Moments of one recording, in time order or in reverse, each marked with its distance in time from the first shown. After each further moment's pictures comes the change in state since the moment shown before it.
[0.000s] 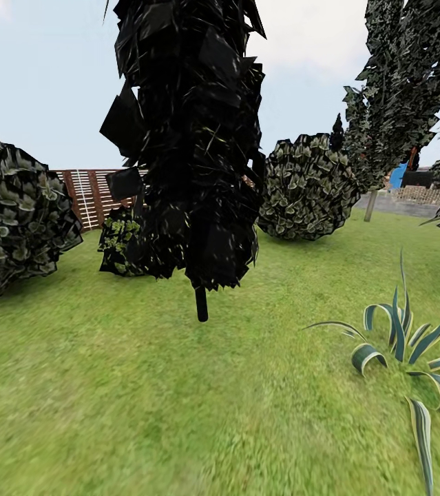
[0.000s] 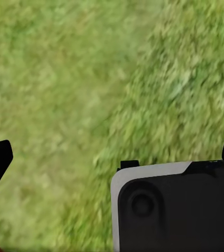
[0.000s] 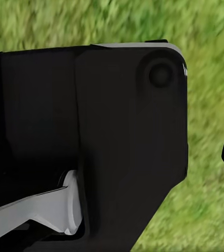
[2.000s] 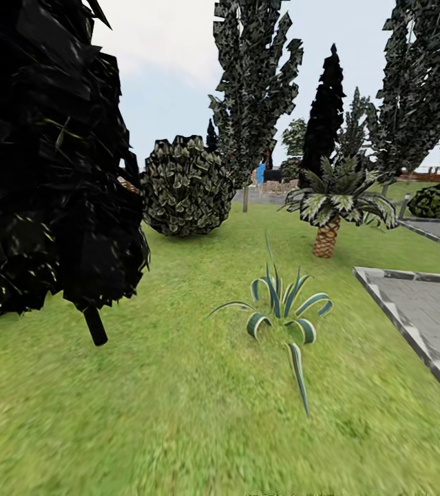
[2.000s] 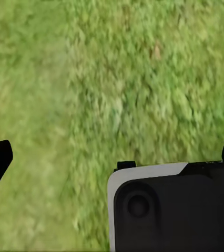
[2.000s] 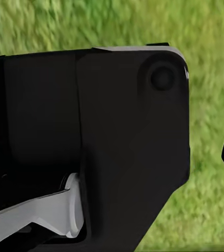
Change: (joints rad) left arm -0.002 -0.011 0.000 0.000 -0.002 0.000 0.007; right arm 0.001 0.000 -0.003 -0.001 0.000 -0.012 0.008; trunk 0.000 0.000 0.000
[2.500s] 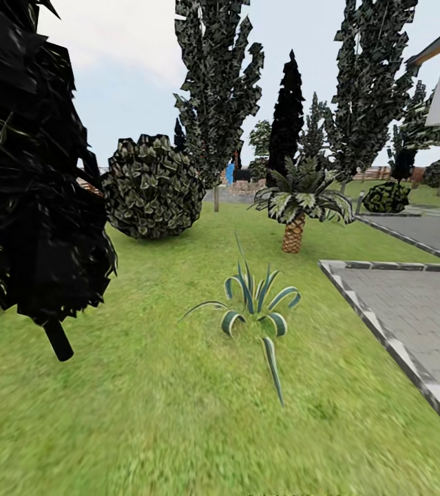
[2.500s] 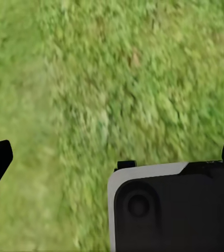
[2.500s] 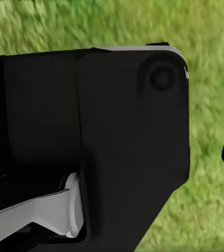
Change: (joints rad) left arm 0.000 0.000 0.000 0.000 0.000 0.002 0.001; right arm 0.000 0.000 0.000 0.001 0.000 -0.001 0.000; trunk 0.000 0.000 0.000
